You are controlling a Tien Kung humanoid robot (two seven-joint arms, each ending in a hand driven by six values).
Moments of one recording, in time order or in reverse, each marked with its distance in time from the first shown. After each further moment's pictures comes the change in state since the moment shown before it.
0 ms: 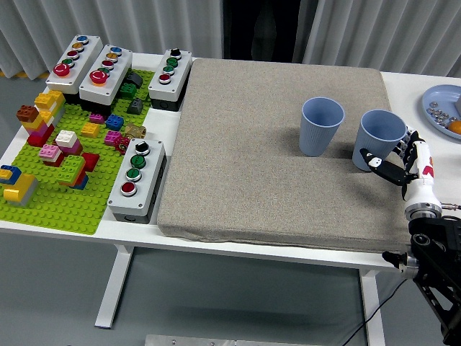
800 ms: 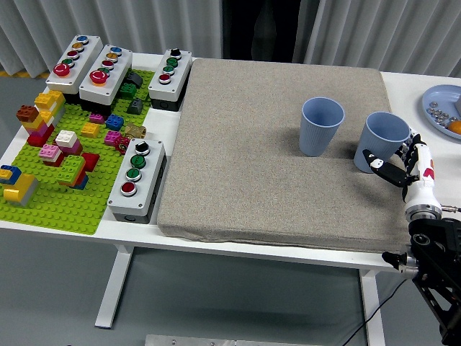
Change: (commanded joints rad) left arm -0.002 0.000 0.002 0.000 0.003 -0.001 0.000; right arm 0.003 0.007 -0.005 -0.022 0.021 0.000 0.003
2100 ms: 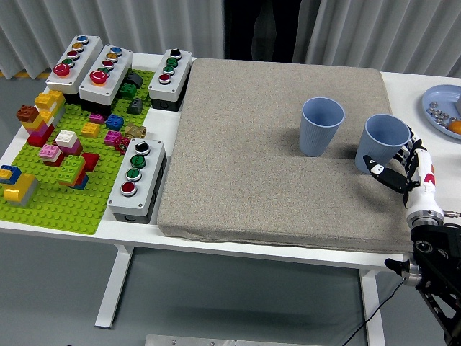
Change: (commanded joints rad) left arm 0.001 -0.001 -0.008 0.000 0.003 0.001 0.001; right arm -0.034 -0.015 0.001 0.036 -0.019 0.000 -0.017
